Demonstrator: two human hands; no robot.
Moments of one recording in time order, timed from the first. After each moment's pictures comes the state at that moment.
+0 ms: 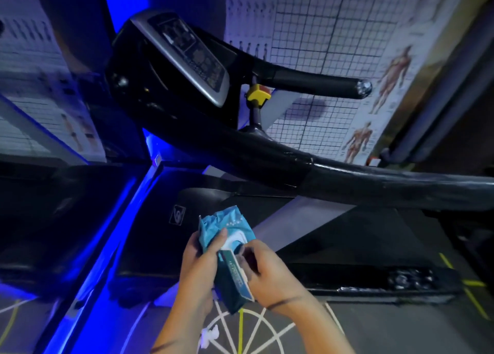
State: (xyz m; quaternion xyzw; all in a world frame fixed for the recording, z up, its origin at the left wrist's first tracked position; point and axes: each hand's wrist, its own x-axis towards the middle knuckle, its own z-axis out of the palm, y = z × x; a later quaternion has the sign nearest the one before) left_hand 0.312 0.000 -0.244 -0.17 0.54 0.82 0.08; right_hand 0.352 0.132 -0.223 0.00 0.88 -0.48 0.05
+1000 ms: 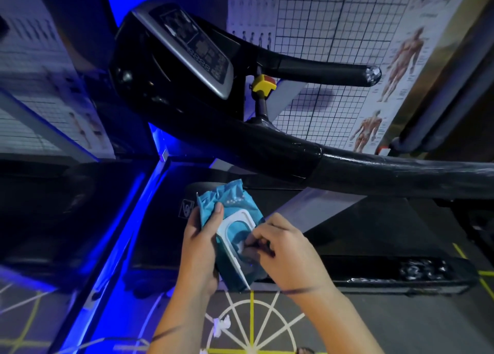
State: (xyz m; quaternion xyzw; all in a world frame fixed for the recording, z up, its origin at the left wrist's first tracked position) left_hand 0.312 -0.009 -0.200 -0.14 0.48 0.86 0.05; right_hand 0.358 0.136 -0.191 -0.05 0.95 -0.31 -0.09
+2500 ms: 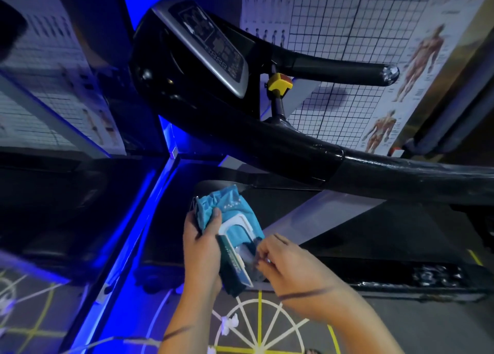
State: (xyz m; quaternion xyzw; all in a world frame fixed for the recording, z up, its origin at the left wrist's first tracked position) left_hand 0.299 -0.034 -0.214 -0.18 0.53 0.83 -0.04; right_hand 0.355 0.113 -0.179 -0.10 0.95 -0.28 0.08
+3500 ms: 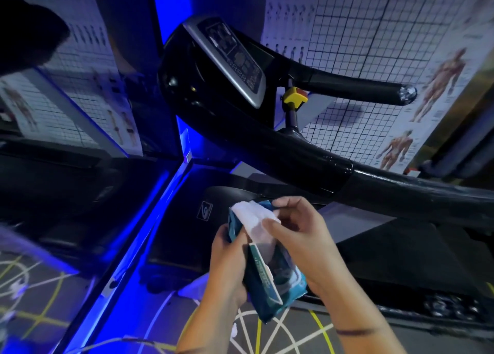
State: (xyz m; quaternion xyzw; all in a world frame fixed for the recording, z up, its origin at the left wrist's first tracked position) left_hand 0.325 -0.011 -0.201 -0.20 0.48 0.85 0.12; right_hand 0.335 0.109 -0.157 0.06 0.71 -0.70 -0.04
